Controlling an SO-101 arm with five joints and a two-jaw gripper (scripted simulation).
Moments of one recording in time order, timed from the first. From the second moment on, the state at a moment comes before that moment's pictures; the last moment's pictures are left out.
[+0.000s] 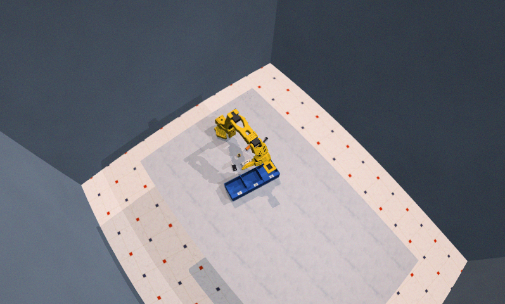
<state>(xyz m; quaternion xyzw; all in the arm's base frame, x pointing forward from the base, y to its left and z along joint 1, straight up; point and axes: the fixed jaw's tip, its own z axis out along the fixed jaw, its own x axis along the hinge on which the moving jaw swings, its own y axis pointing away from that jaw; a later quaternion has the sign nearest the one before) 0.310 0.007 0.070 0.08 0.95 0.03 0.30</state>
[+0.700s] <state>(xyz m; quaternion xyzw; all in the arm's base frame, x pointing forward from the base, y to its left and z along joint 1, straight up) 0.314 0.007 0.096 0.08 0.93 0.03 0.35</state>
